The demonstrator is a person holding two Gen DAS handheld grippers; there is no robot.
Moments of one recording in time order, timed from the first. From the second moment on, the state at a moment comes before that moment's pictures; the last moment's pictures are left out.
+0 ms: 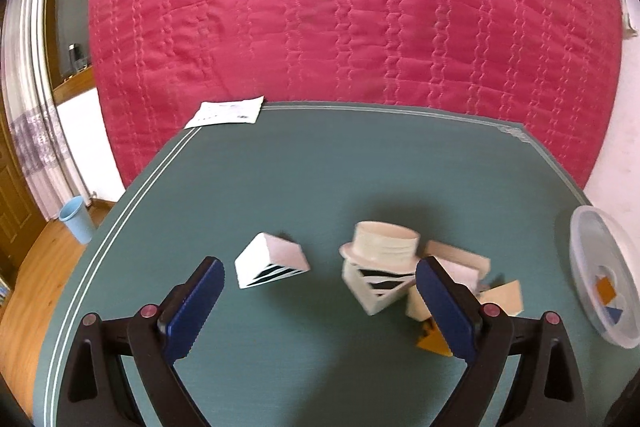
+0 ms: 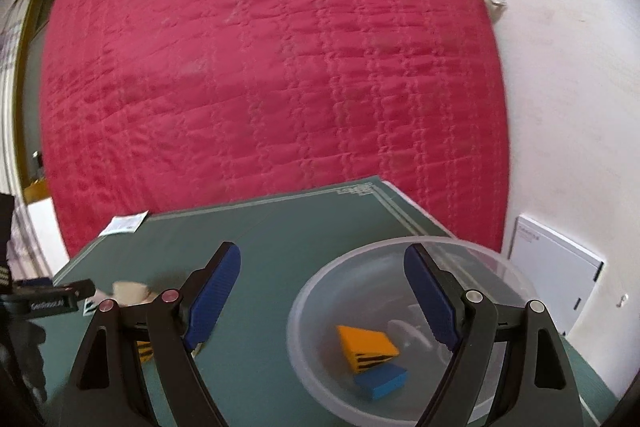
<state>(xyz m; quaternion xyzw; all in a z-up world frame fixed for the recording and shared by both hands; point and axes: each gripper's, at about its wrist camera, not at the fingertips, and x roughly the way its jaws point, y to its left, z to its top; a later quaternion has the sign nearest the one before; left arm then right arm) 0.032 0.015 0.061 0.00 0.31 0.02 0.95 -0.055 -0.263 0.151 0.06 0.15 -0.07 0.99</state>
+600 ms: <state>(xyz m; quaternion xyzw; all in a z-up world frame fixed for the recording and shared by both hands) 0.070 0.063 0.030 0.08 0.35 0.08 0.93 -0.047 -0.221 0.125 0.03 0.22 0.08 0.97</state>
